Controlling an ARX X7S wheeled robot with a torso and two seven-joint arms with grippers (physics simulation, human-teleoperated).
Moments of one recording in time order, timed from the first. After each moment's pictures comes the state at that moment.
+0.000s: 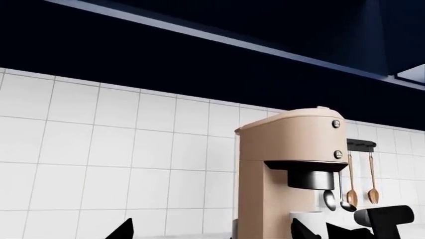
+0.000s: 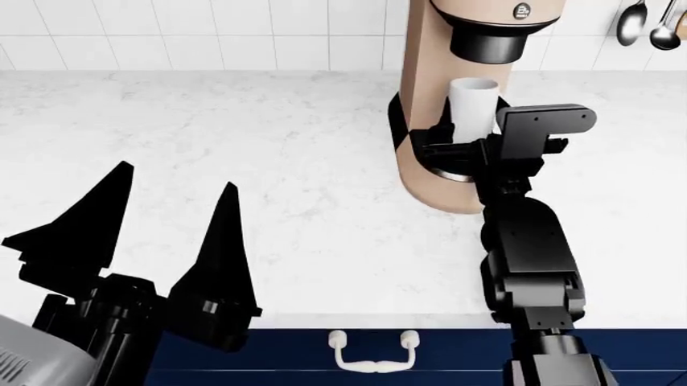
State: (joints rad) left arm -0.10 -0.67 0.25 0.92 -0.65 -0.11 -0.44; right arm 0.87 0.14 -0.09 0.59 0.11 -0.06 -0.02
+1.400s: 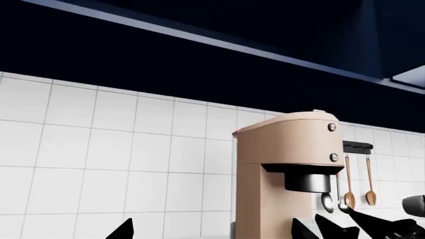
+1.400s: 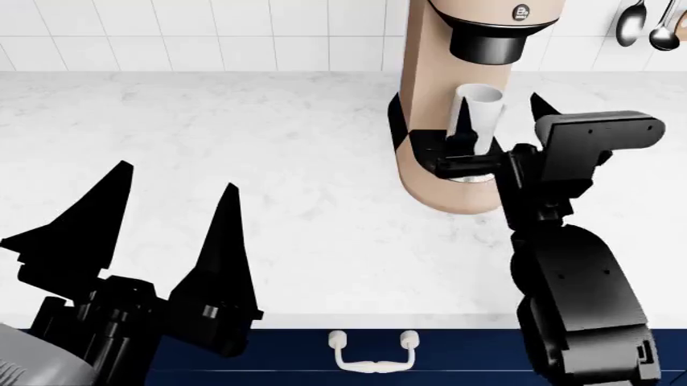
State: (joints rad) left arm -0.10 -0.69 0.27 0.93 -0.64 -0.09 -0.46; right arm 0.63 0.24 -0.07 -0.13 0.23 0.37 0.05
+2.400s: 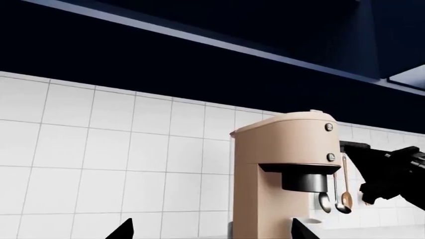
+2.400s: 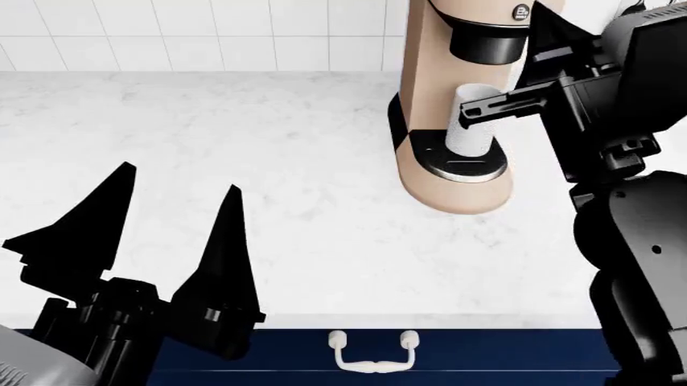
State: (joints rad) left arm -0.10 -0.69 0.28 0.93 -0.64 -0.08 -0.46; right arm 0.83 0.39 -0.09 -0.48 0.32 0.74 0.04
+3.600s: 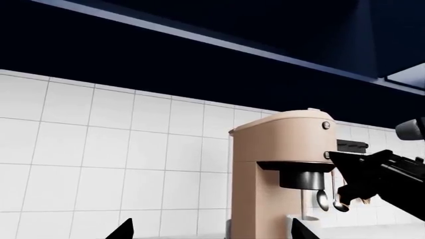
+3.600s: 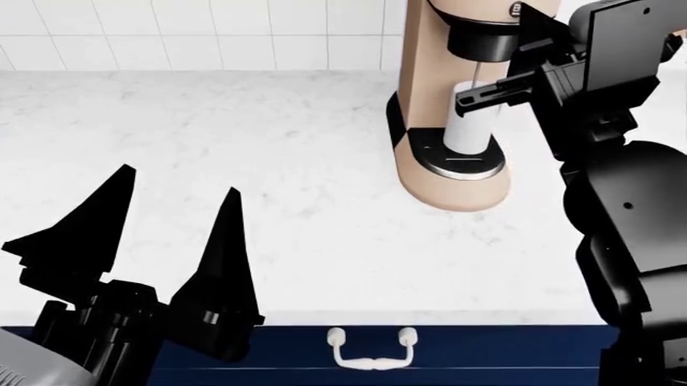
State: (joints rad) left arm -0.10 -0.71 0.29 0.93 -0.64 -0.06 -0.47; right arm 0.92 0.40 -0.17 -0.28 0.27 0.68 0.01
